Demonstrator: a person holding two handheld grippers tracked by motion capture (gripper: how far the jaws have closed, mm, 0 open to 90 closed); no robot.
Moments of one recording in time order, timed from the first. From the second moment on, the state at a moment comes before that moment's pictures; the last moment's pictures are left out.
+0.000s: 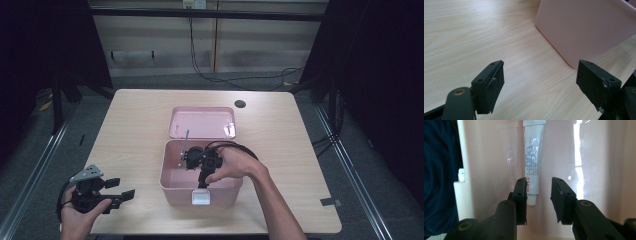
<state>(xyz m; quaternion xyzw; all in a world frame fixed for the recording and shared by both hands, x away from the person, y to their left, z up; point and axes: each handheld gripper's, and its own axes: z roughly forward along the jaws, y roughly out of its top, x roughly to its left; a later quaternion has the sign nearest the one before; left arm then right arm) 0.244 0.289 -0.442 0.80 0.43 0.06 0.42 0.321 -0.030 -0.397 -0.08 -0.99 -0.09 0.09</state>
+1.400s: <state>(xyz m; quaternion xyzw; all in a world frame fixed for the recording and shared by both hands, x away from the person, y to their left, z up) 0.244 0.289 -0.443 0.80 0.43 0.06 0.42 0.306 -0.093 -0.318 -0.13 -0.99 -0.11 0.02</state>
